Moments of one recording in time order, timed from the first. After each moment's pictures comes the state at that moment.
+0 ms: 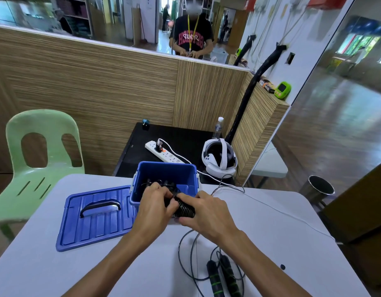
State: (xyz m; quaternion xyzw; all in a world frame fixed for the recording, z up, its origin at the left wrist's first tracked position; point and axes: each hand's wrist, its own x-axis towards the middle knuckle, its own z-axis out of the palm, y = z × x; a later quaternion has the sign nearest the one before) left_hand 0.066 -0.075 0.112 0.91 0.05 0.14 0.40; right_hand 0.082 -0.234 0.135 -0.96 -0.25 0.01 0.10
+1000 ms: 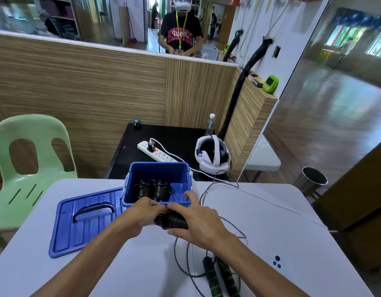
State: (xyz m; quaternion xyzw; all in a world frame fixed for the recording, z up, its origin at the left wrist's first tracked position) left_hand 0.074 -0.069 0.123 0.78 0.17 -0.21 0.57; right_hand 0.074 -0.243 0.111 -0.96 -0.26 0.08 0.10
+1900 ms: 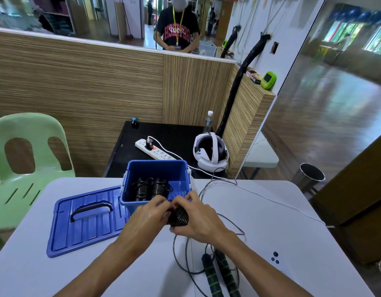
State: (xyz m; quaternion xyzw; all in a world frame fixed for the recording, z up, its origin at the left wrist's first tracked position) left_hand 0.054 -0.067 0.077 0.95 -0.17 0.10 0.26; right_hand 0.084 -0.248 0.097 -0.95 -0.24 0.08 0.19
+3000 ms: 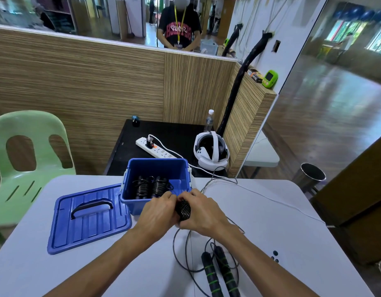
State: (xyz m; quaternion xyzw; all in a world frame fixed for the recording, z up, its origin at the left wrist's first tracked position) left_hand 0.073 -0.104 0.096 0.99 -0.08 0.00 0.13; right_hand 0.096 -0.254 0.095 -0.96 -0.23 0.06 0.17
